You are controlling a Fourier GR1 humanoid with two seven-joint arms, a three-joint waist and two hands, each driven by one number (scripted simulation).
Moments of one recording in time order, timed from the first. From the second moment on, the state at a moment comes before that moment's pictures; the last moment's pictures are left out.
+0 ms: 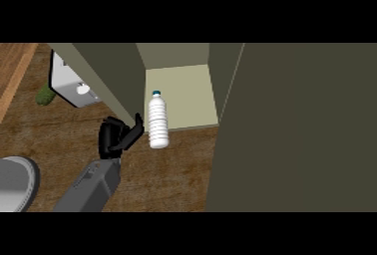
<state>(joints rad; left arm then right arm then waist) -0.46 0.14 -0.21 -0.61 0.53 0.37 -0.72 0.13 -0.43 -0.42 -2.18 -0.69 0.38 0.20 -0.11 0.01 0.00</state>
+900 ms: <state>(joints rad) -0.43 0.06 -0.32 -0.77 0.59 0.04 -0.70 0.23 -0.44 -0.38 -2.32 -0.75 0.40 0.29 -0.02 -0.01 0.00</state>
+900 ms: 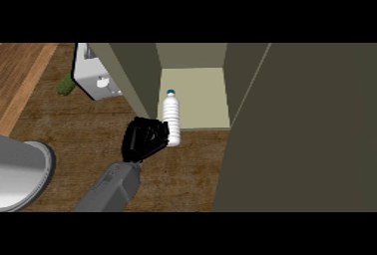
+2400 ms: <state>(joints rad) 0.22 0.54 -0.25 -1.58 0.63 -0.14 -0.61 0.07 -0.38 0.23 -2.36 -0.73 0.21 0.40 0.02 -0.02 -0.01</state>
